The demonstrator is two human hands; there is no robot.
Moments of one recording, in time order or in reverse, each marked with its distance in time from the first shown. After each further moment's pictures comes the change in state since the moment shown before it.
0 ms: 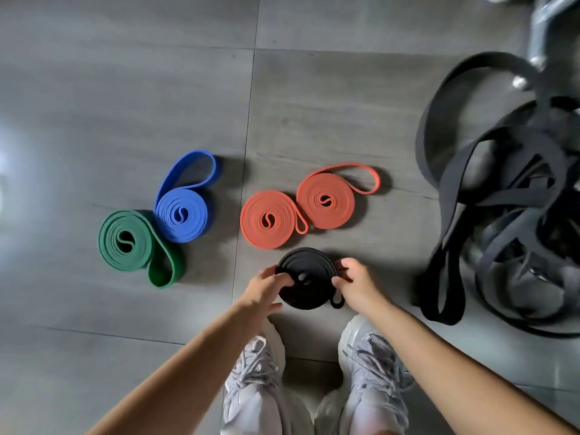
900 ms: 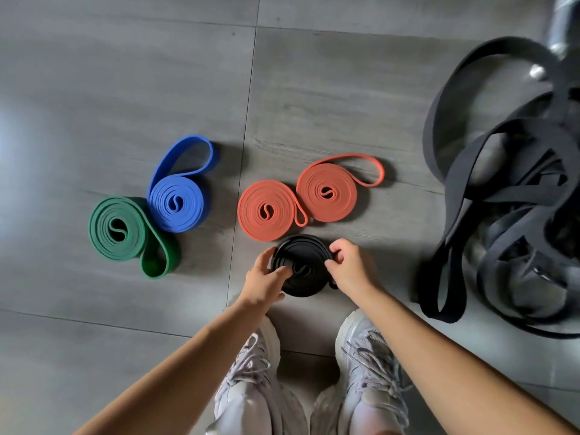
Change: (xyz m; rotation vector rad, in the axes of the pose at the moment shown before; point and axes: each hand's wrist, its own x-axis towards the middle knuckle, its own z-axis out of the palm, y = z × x) left_hand 0.026 -0.013 0.008 0.026 0.116 0.080; right_hand 0.011 -0.020 0.000 -0.246 0.141 -0.075
